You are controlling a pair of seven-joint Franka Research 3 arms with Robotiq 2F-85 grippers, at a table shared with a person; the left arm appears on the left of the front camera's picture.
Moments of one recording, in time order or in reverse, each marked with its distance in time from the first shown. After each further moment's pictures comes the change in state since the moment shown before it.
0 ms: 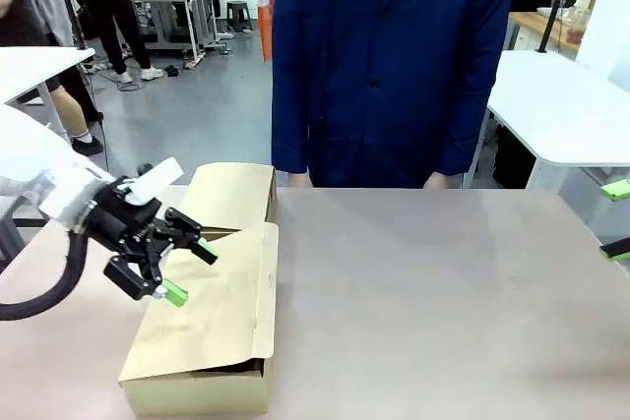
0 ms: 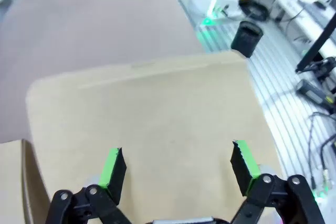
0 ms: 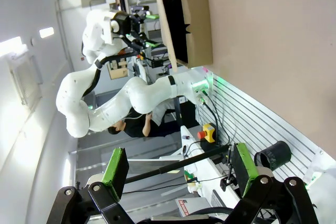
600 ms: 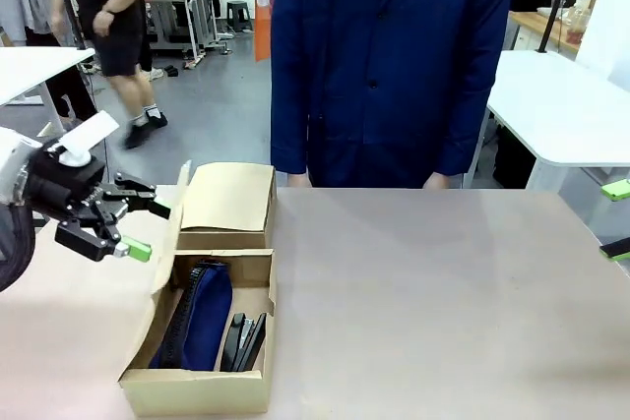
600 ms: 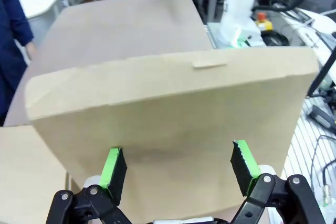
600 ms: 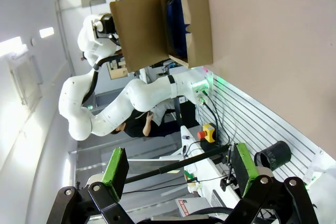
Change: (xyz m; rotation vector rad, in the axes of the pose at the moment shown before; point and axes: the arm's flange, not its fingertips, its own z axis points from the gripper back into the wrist) left arm 0.000 -0.019 0.077 0.143 -0.143 0.029; right arm 0.000 0.000 0.000 0.000 0.000 0.000
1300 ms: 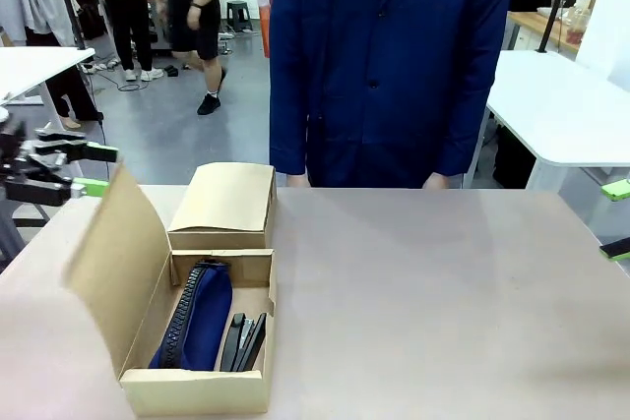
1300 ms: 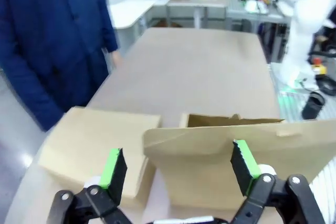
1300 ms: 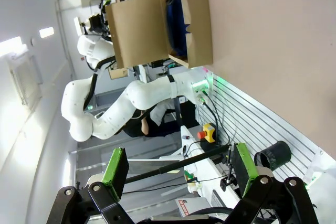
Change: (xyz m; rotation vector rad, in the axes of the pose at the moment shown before) left arm -0.002 -0.002 0.087 0.332 -0.166 0.043; right arm 0.000 0.000 0.000 0.000 0.000 0.000
